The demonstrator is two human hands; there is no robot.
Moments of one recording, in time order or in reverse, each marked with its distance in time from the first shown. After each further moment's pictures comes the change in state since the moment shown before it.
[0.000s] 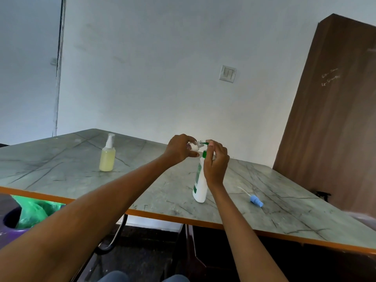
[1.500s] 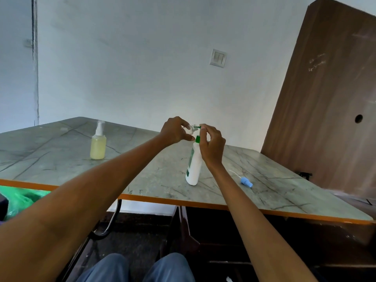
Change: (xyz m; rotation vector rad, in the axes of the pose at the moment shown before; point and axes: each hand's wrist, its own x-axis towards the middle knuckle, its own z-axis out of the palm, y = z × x) left_hand 0.005 0.007 -0.008 -0.056 -0.070 -0.067; right_hand 0.008 -0.012 -0.019 -0.046 -0.155 0.102
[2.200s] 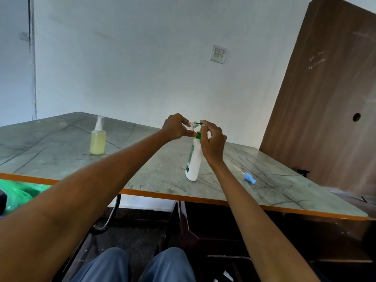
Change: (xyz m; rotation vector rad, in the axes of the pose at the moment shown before) left_hand 0.002 -0.001 0.004 -0.051 -0.030 0.001; right_hand 0.000 0.004 -0.002 -0.021 -0.047 0.004
